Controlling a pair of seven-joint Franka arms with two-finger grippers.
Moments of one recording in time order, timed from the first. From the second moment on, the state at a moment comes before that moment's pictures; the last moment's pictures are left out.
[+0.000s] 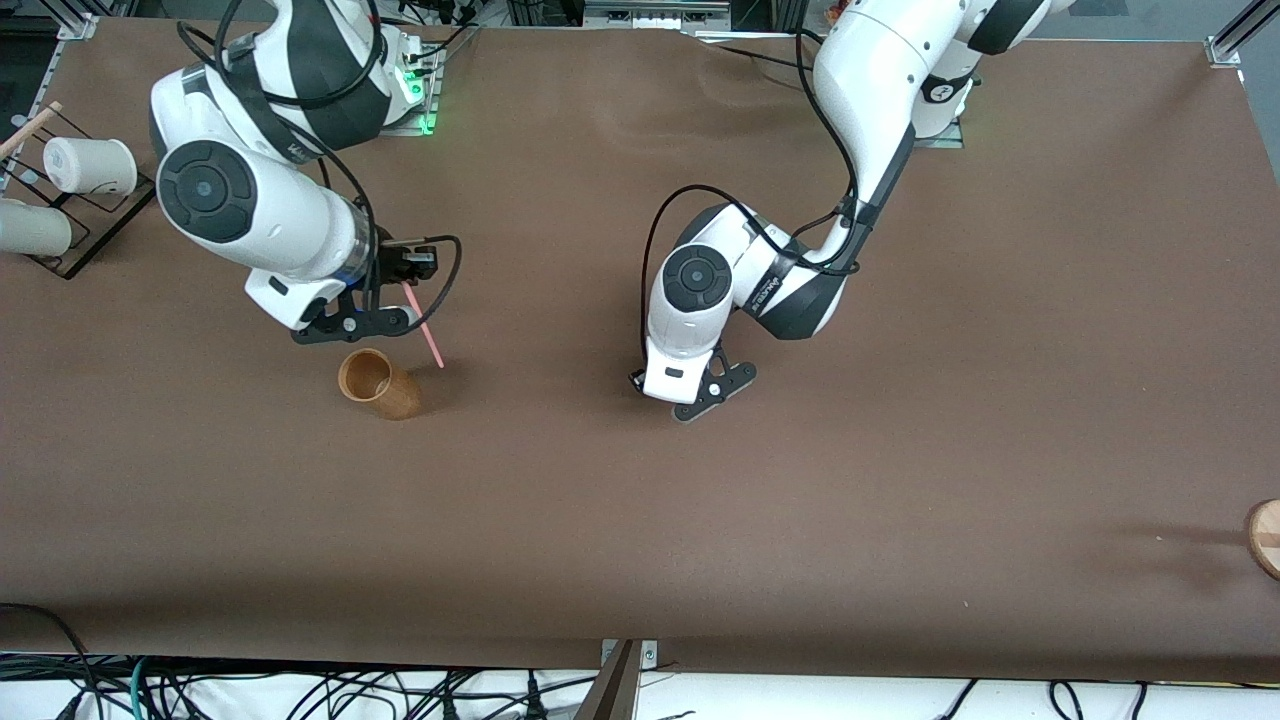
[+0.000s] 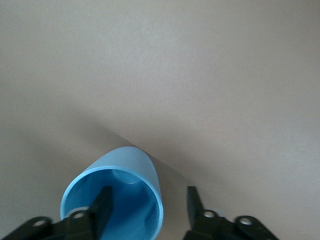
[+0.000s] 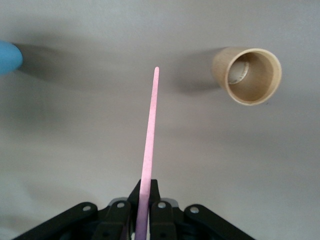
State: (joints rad) left arm -0.61 0.80 -0.06 -1.27 -0.03 2.11 -1.25; right arm 0.11 0.30 0.33 -1.55 0.04 1.62 0.35
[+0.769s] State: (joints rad) left arm -0.18 0.41 -0.03 -1.23 -0.15 1.52 -0.39; right arm 0.40 0.52 0.38 -1.27 0.04 1.64 0.93
